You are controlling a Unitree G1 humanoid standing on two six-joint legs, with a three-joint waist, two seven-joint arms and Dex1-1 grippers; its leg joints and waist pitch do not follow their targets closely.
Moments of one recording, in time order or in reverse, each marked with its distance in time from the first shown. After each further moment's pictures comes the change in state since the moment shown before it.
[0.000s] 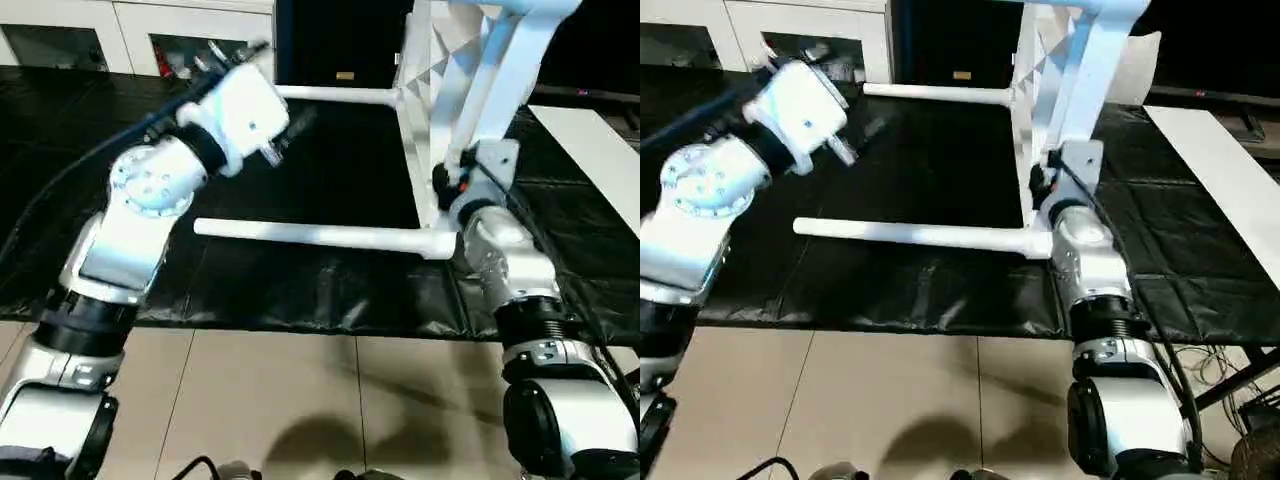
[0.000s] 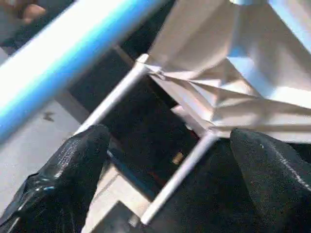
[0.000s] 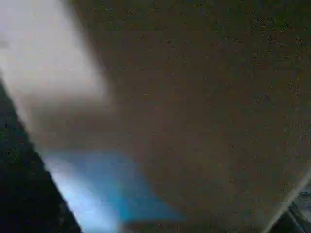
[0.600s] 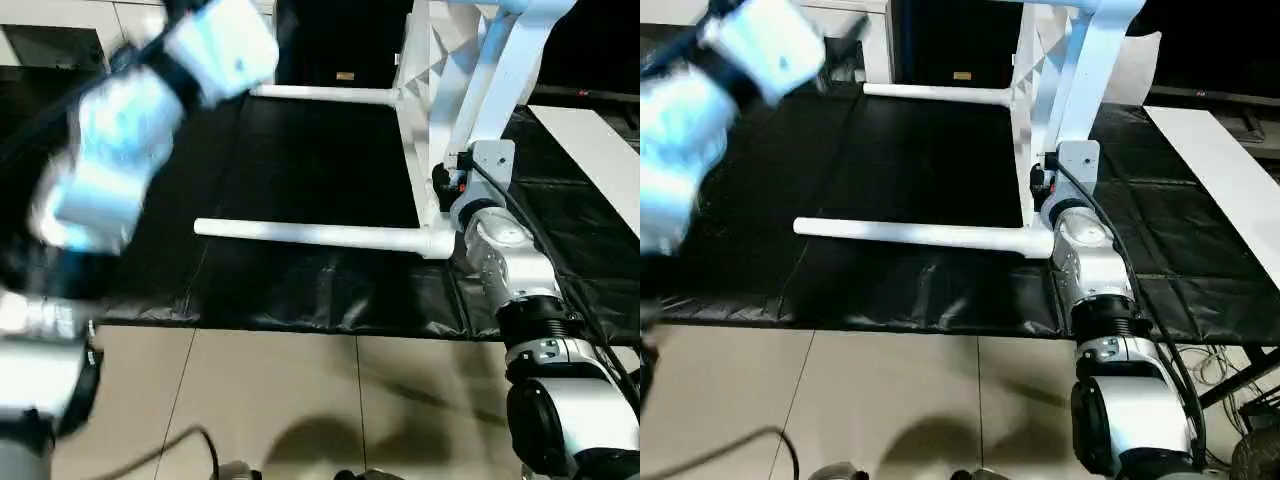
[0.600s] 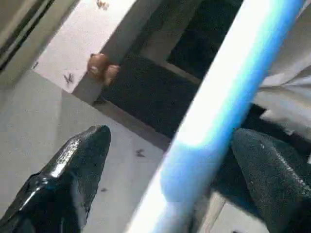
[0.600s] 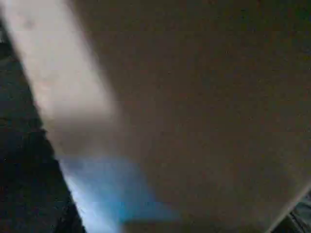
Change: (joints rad) left arm -0.281 0.101 -0.031 0.276 0.245 -0.234 0.105; right arm -0.002 -0.025 0.038 0.013 -0.037 -0.013 0.018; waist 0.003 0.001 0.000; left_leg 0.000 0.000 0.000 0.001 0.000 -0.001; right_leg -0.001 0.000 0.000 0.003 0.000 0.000
